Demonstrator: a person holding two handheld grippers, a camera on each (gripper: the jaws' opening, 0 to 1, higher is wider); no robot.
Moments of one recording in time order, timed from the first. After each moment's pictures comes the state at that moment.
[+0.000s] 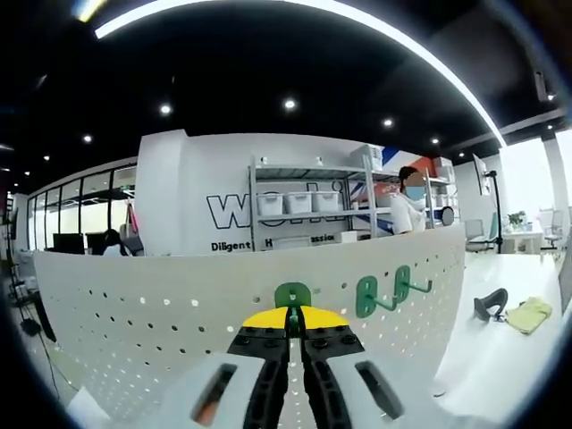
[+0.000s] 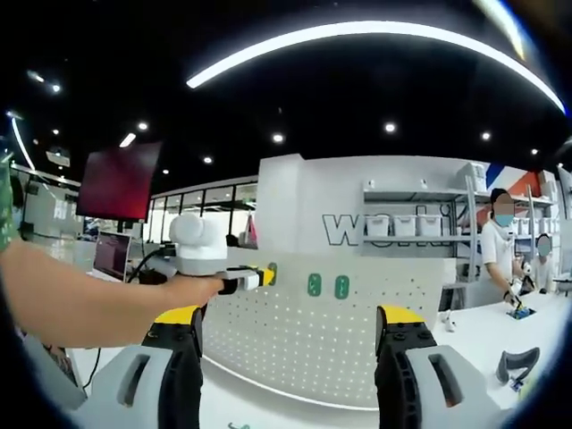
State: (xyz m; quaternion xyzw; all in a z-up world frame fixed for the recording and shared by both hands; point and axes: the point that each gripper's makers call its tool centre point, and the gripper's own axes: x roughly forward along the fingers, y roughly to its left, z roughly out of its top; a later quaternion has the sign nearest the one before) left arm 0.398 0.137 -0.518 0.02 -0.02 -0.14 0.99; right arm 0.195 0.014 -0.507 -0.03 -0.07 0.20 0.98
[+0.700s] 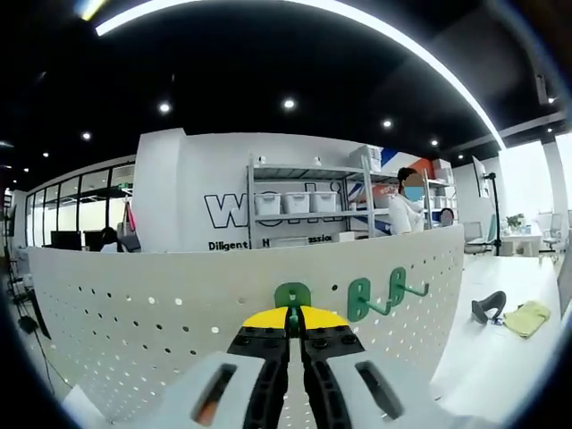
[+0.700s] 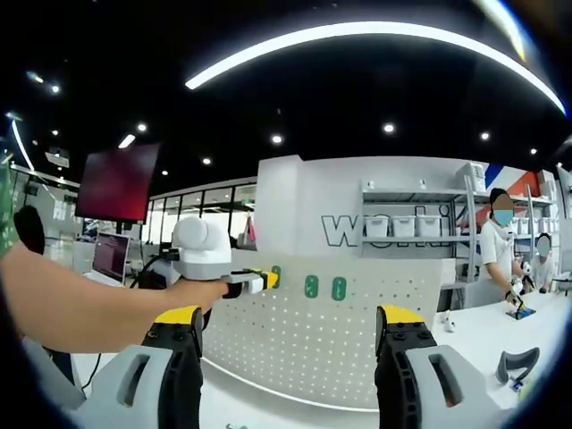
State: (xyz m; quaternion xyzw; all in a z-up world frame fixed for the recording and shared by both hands) left arm 0.403 0.124 -0.520 0.01 -0.02 -0.14 0.99; right arm 0.196 0.009 -0.505 -0.02 -0.08 0.19 0.98
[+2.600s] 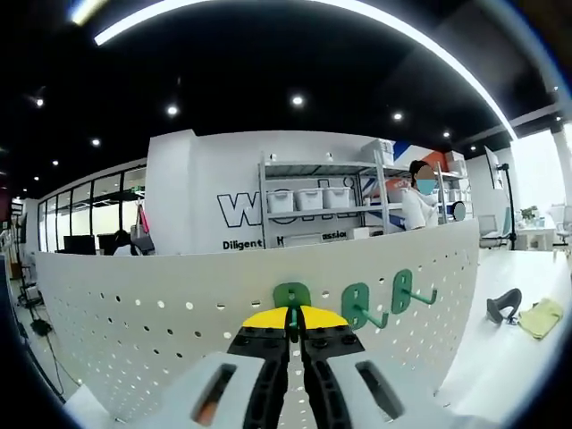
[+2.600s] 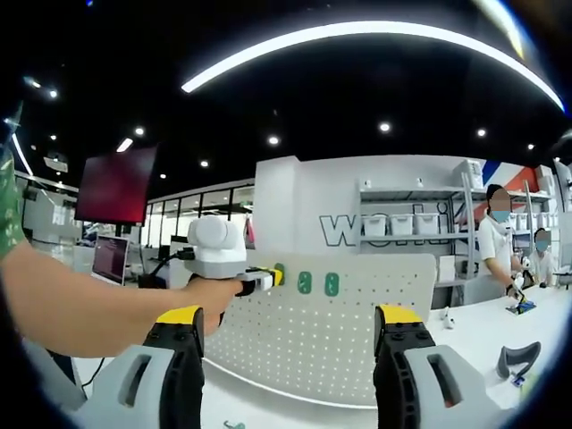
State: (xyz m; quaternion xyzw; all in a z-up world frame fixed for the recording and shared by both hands) left arm 0.414 0.110 -0.521 0.04 -0.02 -0.10 0.99; right arm 0.193 -0.005 -0.512 -0.01 -0.08 0.19 0.98
